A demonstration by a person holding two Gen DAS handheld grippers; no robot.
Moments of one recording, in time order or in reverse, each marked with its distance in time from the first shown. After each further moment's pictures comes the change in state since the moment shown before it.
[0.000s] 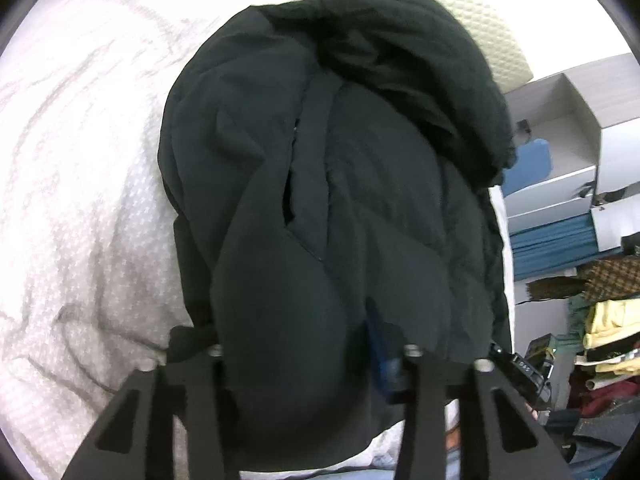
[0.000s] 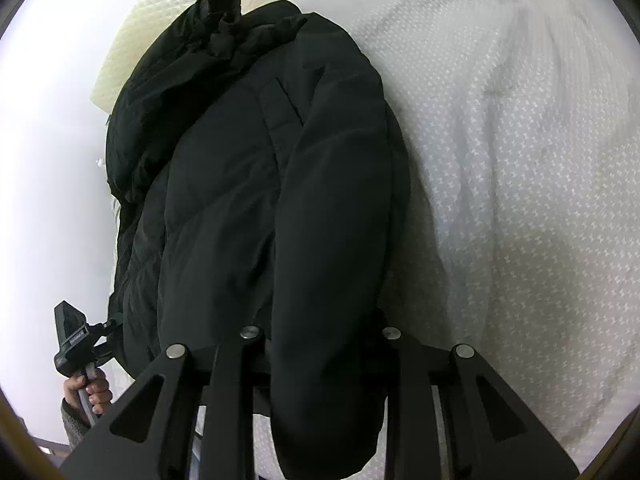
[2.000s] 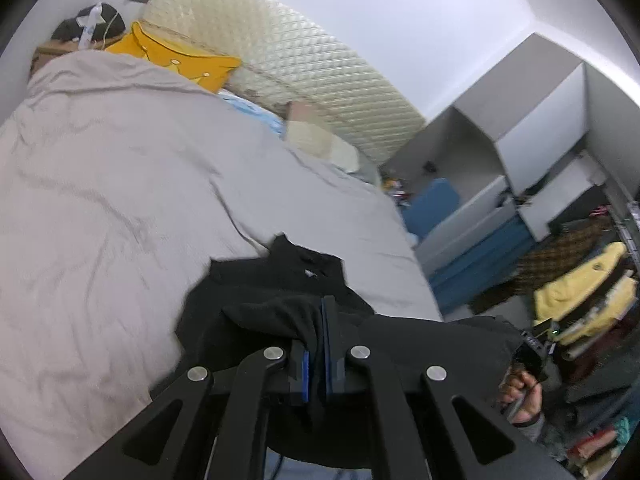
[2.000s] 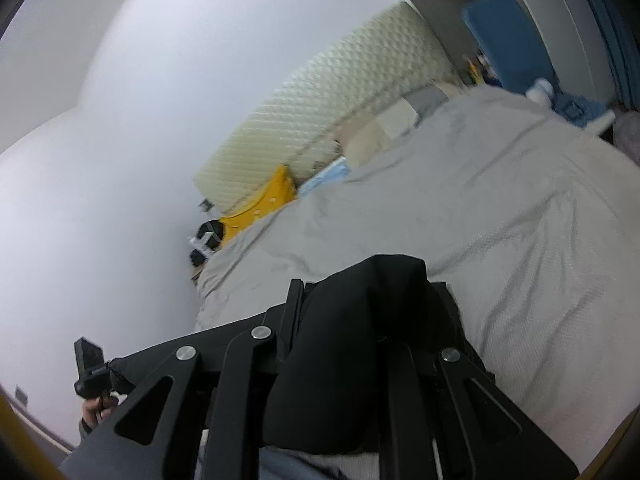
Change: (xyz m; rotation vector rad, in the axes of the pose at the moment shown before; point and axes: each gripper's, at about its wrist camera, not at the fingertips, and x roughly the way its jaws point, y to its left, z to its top) left arm -0.245 -0.110 0.023 0.239 -0.294 -0.118; right arm -0.233 0.104 0.068 -0.142 -0.411 0.189
